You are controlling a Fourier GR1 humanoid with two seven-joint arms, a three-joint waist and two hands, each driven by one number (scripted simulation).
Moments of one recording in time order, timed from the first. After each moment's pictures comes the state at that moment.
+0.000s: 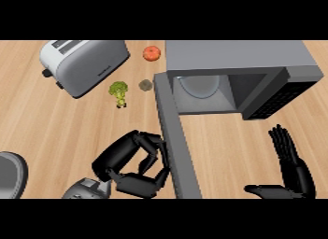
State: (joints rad) left arm -0.14 0.00 -0.34 -1.63 -0.11 -0.39 -0.02; right arm 0.03 -0.16 -0.15 -1.09 0.02 0.20 -0.81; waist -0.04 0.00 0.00
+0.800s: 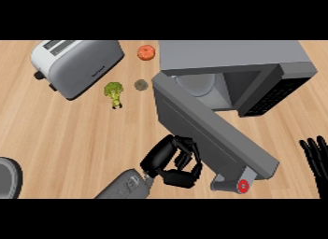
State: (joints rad) left arm -0.41 0.01 -0.72 -1.02 0.04 0.18 -0.42; right arm 0.30 -0.25 -0.13 -1.65 -0.16 0.39 -0.64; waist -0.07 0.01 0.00
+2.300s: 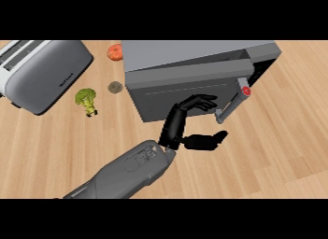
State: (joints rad) left arm -0.78 0.00 -0.91 -0.89 0.70 0.69 -0.47; right arm 0.19 -0.43 -0.21 -1.96 -0.32 0.47 -0.40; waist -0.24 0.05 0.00
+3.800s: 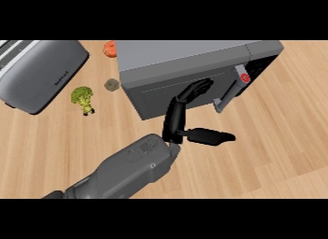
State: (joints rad) left arm -0.84 0.00 -0.93 -0.88 0.97 0.77 -0.61; right arm -0.07 -0.56 -0.31 -1.89 -0.21 0.39 -0.38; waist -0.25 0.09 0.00
